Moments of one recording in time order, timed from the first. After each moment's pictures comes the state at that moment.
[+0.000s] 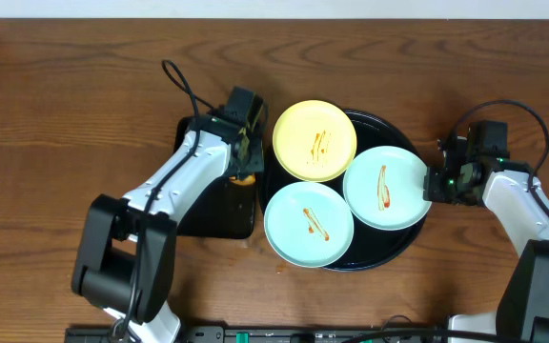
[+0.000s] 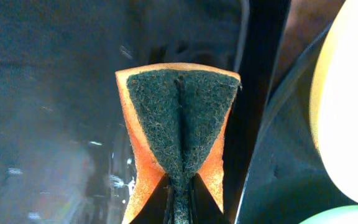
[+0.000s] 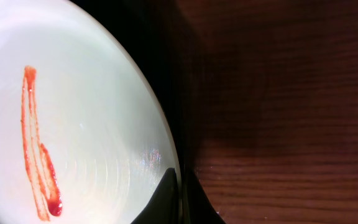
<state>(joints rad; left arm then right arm) -0.38 1.80 1.23 -0.75 -0.04 -0.45 -0.14 1.60 0.88 -0.59 -0.18 -0.01</state>
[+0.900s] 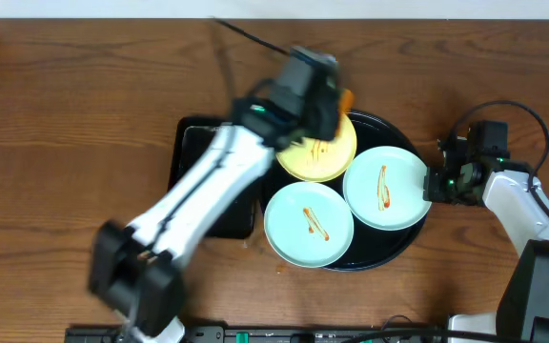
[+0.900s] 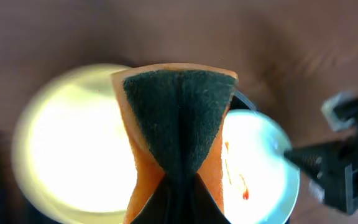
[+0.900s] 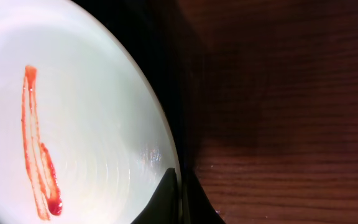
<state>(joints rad) -0.63 1.81 1.57 -0.65 0.16 -0.39 -0.14 1.60 0.88 -0.59 -0.18 -0.01</state>
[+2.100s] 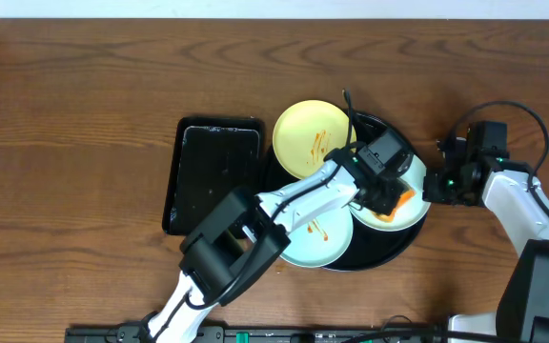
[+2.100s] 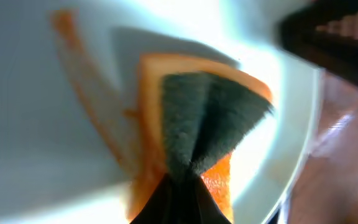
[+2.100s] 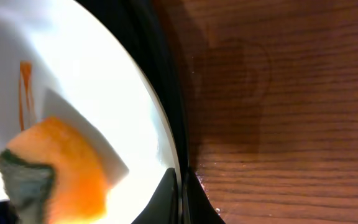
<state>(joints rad) -0.90 2.17 1.57 -0.54 0.28 -0.43 -0.14 1.60 0.88 -0.60 -0.18 -0.01</state>
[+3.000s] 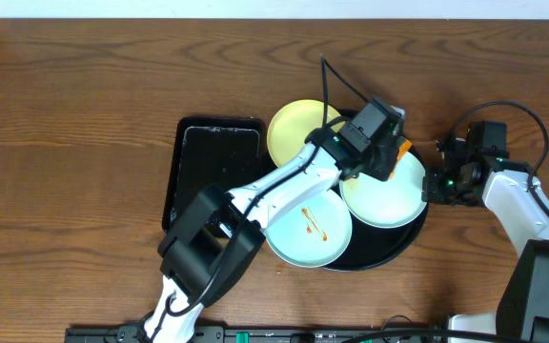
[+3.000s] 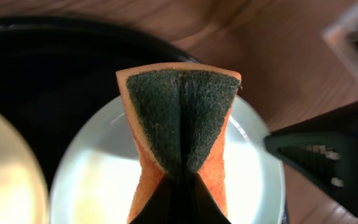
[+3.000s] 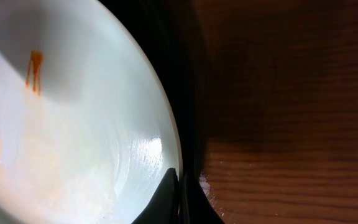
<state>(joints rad) -0.83 2.09 1.59 -0.41 0.20 -0.38 -0.14 1.60 0.88 -0.61 -0.20 -0.01</state>
